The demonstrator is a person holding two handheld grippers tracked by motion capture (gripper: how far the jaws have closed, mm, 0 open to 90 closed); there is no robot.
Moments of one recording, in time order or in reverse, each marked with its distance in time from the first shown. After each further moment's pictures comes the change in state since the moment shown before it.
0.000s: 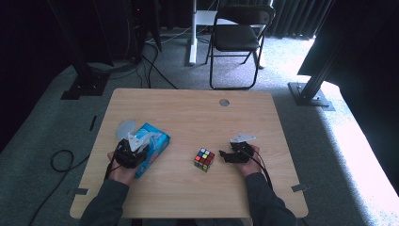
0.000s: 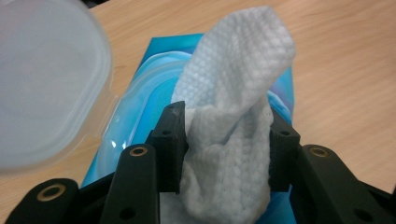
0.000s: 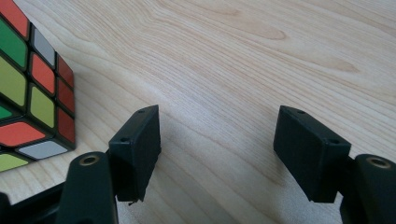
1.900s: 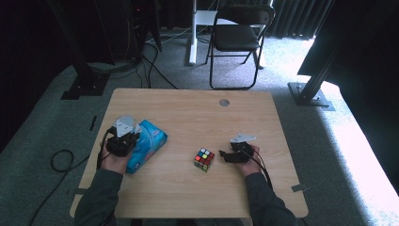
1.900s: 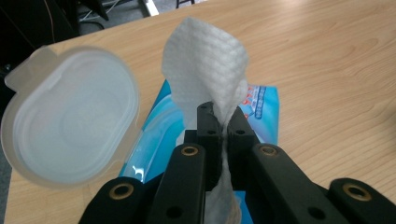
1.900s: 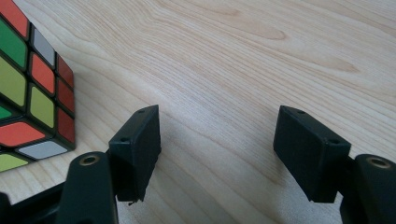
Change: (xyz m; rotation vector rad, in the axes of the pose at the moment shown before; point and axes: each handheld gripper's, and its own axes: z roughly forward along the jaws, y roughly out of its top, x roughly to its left) left arm 0.031 0.031 -0.019 -0.063 -0.090 -0.093; right arm 0.000 0.000 0.000 0.000 0.000 0.001
